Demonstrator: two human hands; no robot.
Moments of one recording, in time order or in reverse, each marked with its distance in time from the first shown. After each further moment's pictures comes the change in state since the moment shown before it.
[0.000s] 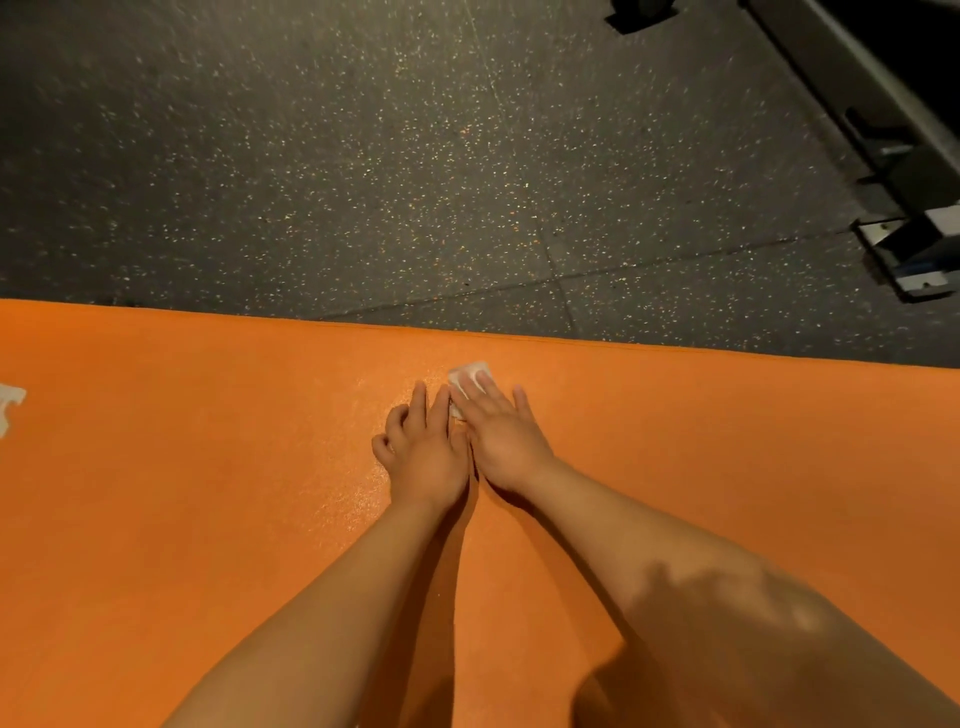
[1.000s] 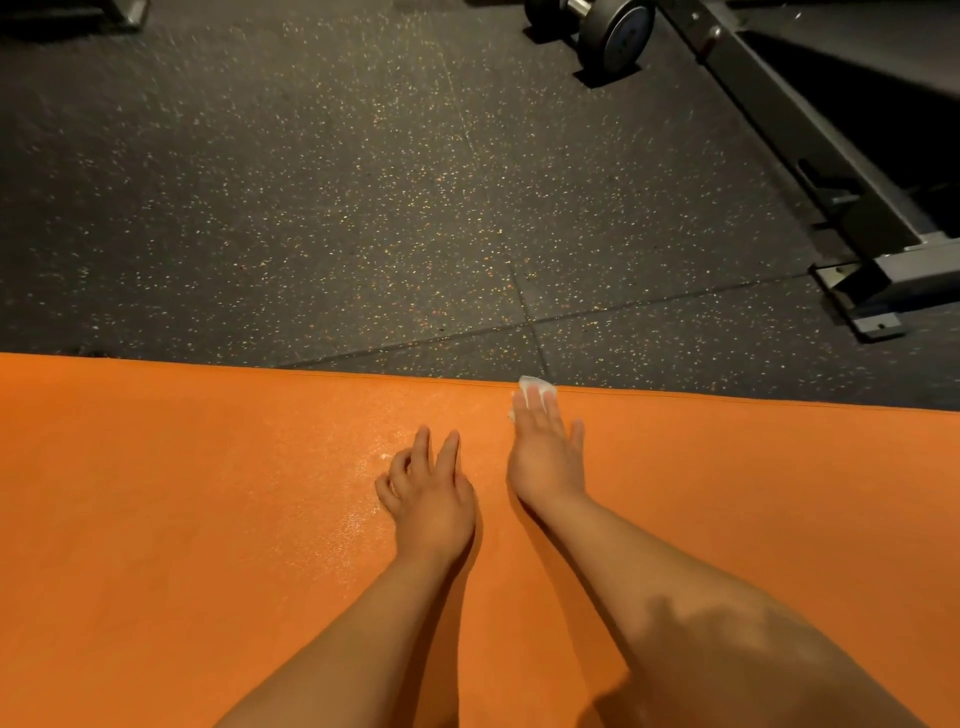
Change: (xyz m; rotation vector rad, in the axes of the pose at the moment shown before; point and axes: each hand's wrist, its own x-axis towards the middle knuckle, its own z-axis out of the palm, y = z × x) left_hand 0.002 0.031 0.023 0.006 0.055 0.029; right_hand -0.001 0.058 -0.029 0.013 0.141 0.423
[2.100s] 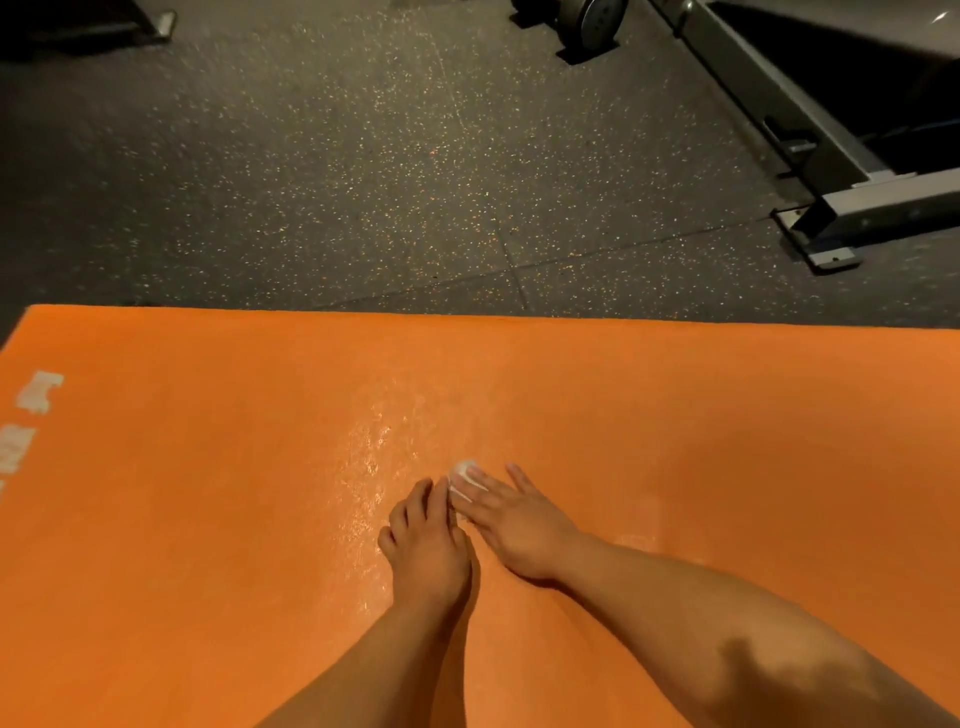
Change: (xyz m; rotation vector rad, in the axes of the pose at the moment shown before) left_hand -0.180 -0.024 0.011 -0.001 -0.079 -0.057; right_hand -0.181 0.046 0.053 -0.177 -0.221 -0.744
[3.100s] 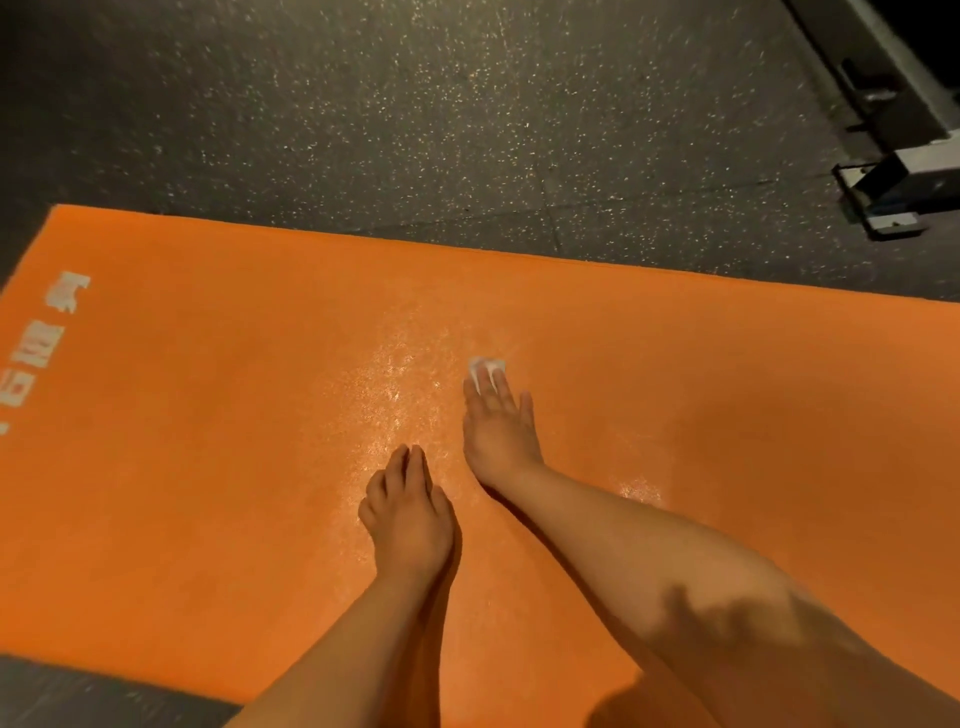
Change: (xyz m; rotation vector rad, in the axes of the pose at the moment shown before) left_hand -0.041 -0.040 0.002 -0.098 0.098 -0.131; right_hand 0.052 -0.044 -0.009 0.145 0.121 0.445
